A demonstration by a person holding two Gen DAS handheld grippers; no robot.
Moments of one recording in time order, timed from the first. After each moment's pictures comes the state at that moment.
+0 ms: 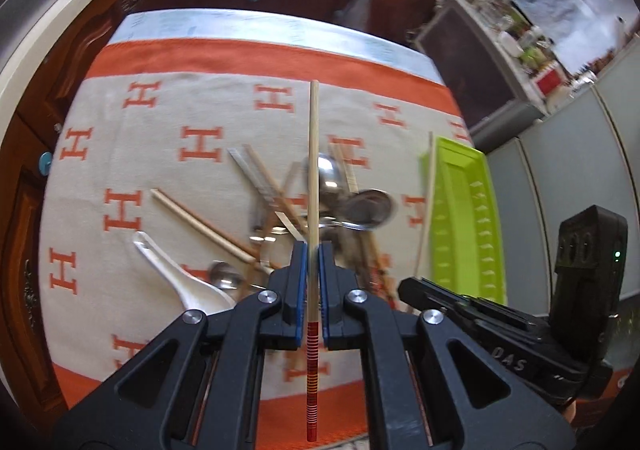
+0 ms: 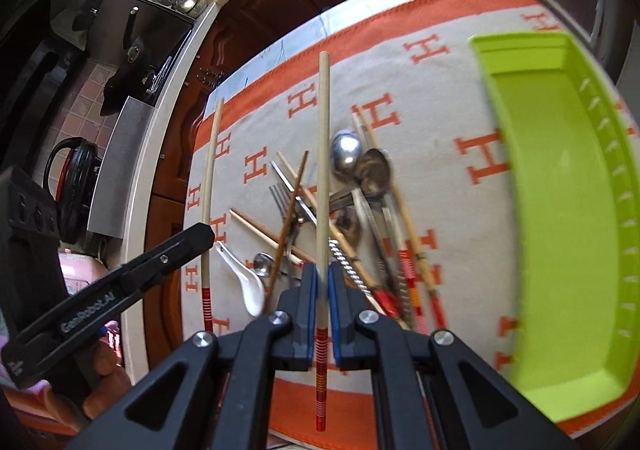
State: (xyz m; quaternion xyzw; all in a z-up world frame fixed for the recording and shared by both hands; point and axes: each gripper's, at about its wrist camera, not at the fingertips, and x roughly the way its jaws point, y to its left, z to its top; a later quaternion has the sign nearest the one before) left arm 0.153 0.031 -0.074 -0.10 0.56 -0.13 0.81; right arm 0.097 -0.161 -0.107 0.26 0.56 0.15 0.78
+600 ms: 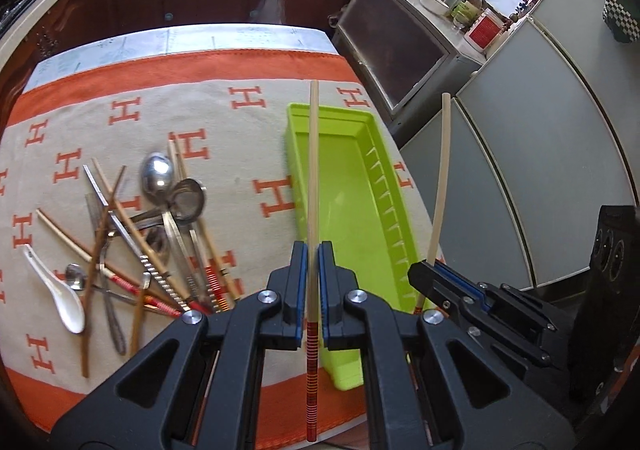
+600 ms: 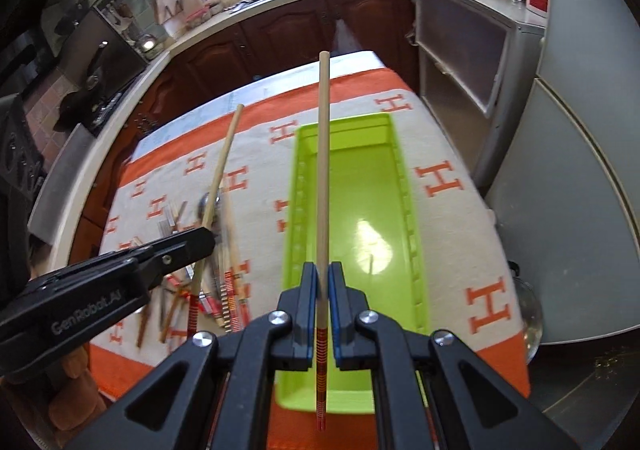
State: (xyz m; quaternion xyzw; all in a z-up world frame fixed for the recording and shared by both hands) left arm 0.116 -0.145 -0.069 -0.06 0.53 -0.21 0.82; right arm 0.041 -0.285 -0.083 0.16 0.49 0.02 0.86
